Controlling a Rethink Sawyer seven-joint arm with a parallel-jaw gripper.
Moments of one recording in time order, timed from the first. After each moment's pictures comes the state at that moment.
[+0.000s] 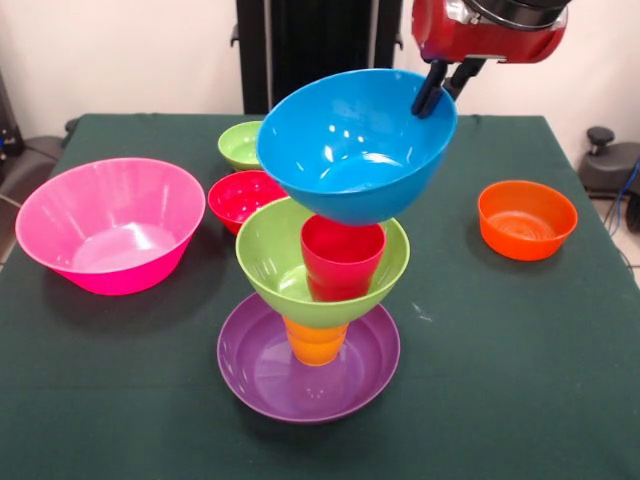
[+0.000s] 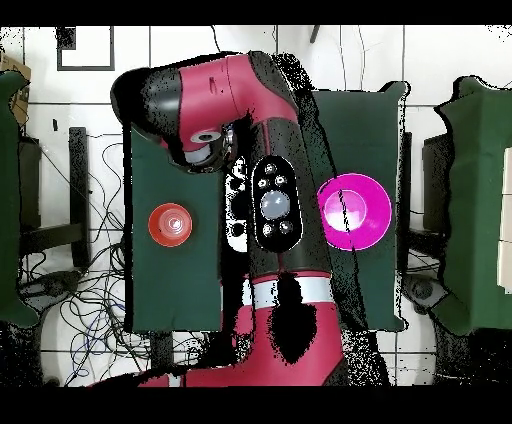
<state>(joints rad) -0.14 -0.60 0.24 1.04 -0.43 1.46 1.65</state>
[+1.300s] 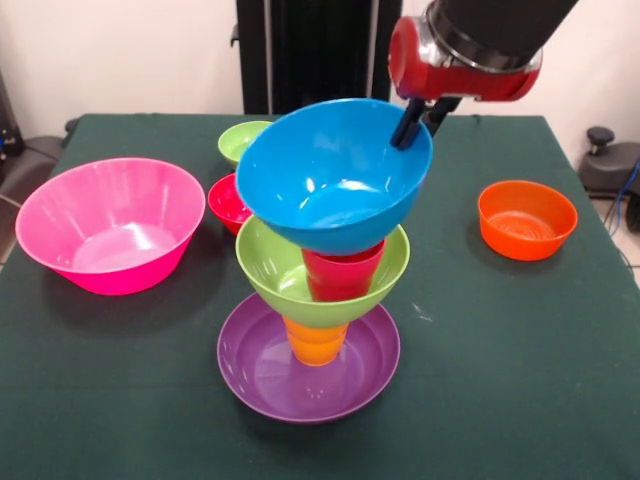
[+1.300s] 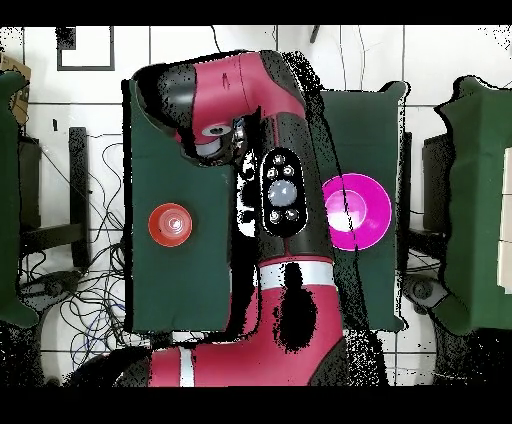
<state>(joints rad) -0.14 -0.52 0.22 0.97 -0.43 1.46 1.65</state>
